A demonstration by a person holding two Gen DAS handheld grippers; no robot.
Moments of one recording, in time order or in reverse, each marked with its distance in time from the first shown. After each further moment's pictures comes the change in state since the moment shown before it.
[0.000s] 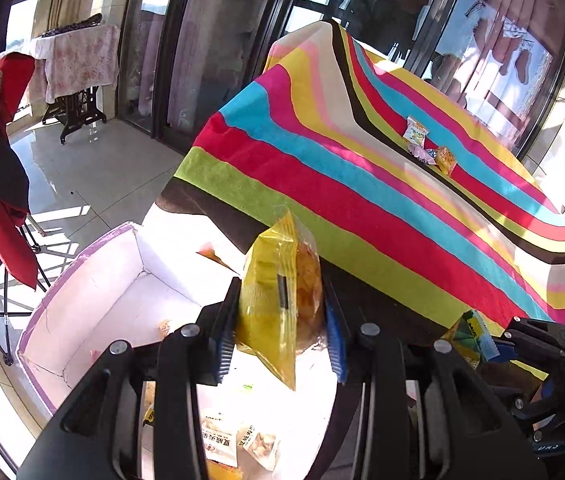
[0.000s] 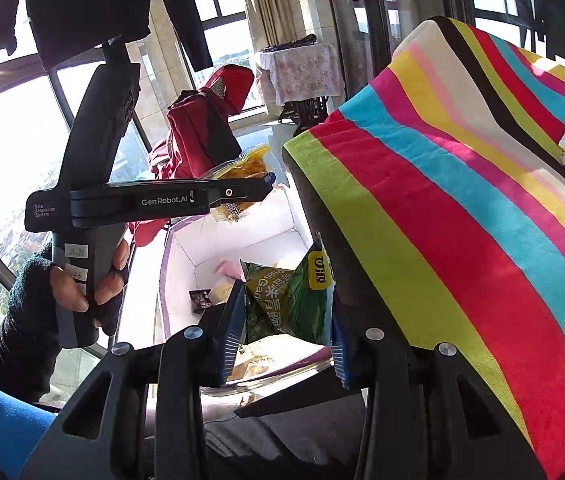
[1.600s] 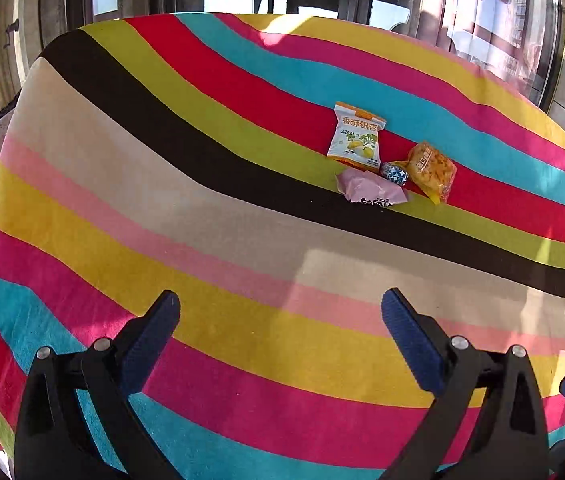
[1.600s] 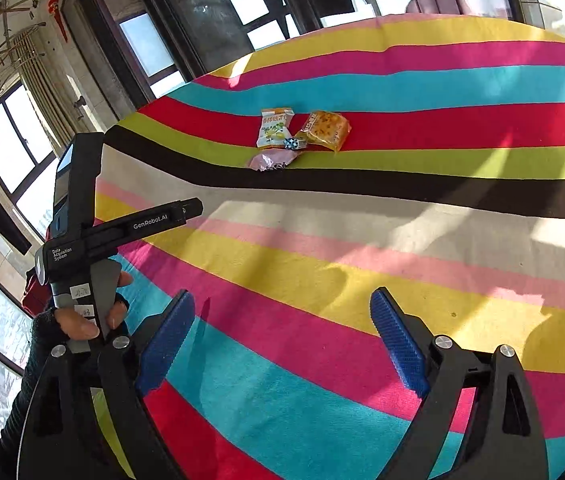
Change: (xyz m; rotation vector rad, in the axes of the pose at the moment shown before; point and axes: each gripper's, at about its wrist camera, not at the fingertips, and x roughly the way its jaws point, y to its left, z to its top) left arm 0.230 -0.237 0.149 0.254 0.082 0.087; right arm -0.128 -0.276 -0.035 0.680 -0.247 -0.440
